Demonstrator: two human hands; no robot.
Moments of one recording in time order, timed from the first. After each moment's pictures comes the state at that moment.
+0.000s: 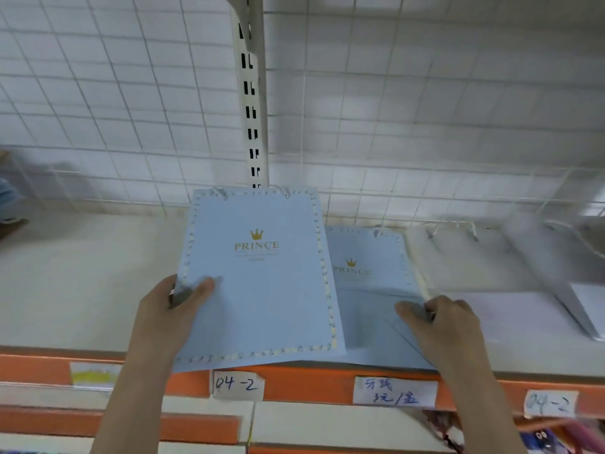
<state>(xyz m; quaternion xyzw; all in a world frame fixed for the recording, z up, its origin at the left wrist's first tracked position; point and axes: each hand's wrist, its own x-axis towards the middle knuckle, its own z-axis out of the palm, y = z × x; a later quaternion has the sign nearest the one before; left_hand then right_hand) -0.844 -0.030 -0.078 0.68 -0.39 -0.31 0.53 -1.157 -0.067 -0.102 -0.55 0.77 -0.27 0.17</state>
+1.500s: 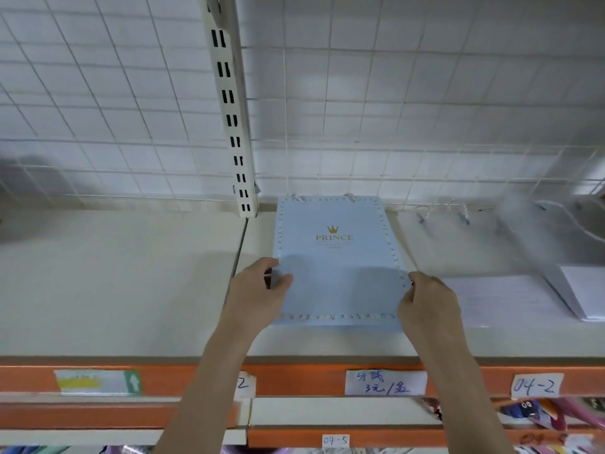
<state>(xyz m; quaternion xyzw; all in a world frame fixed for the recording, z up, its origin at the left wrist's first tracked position) -0.922 -0.085 -0.088 0.69 -0.54 -0.30 0.38 -1.137 -0.074 -0.085 -0.58 0.78 -0.22 0.11</state>
